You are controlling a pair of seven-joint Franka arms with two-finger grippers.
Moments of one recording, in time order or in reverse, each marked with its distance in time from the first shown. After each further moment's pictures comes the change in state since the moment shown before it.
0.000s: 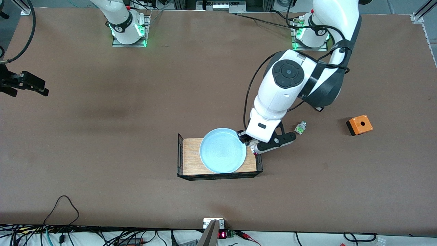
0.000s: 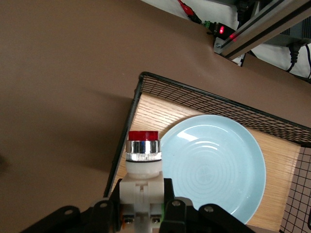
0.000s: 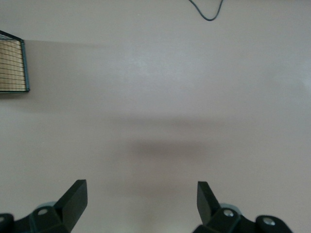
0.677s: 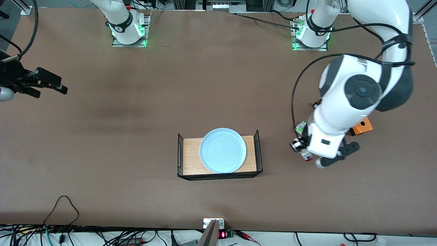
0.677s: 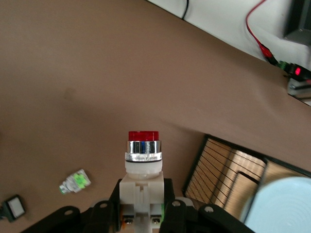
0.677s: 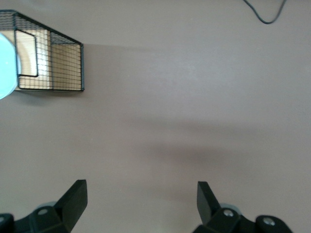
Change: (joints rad) left arm 0.203 -0.051 0.027 0.001 0.012 -0.152 0.151; right arm 0.043 0.000 0.004 0.006 0.152 0.001 0.000
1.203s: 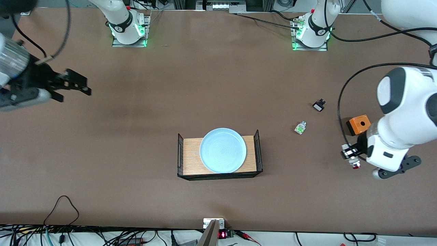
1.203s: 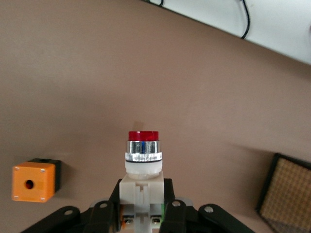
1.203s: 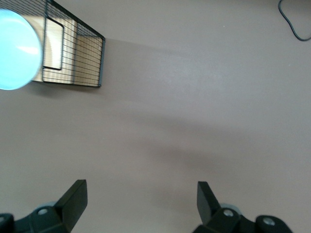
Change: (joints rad) left arm 0.209 -0.007 0.005 0.000 0.004 -0.092 0.356; right arm 0.129 0.076 0.002 0.024 -0.045 0.049 0.004
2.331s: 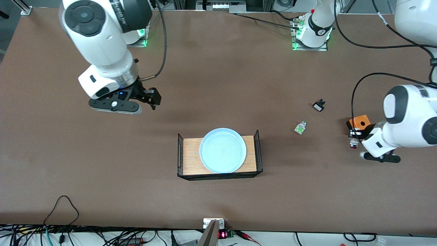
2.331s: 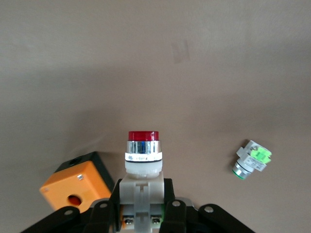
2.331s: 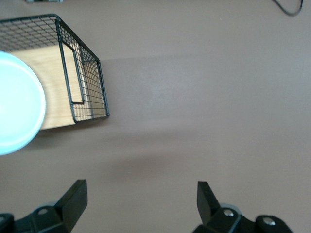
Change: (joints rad) left arm 0.152 -0.047 -0.021 -0.459 -0.002 0.183 0.530; right arm 0.334 0.096 0.003 0.009 -0.213 0.137 0.734
